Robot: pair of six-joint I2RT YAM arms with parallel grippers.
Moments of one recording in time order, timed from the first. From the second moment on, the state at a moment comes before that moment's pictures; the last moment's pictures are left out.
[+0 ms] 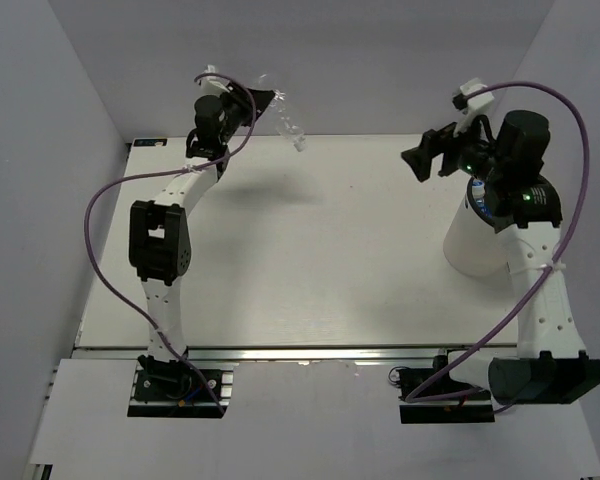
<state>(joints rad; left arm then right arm) -0.21 2.20 1.85 0.46 0.16 -0.99 0.02 1.19 1.48 -0.48 -0.49 -0.17</state>
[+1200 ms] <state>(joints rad) -0.50 1.53 1.34 0.16 0.90 -0.26 0.39 1.51 1.42 -0.01 -1.06 0.16</state>
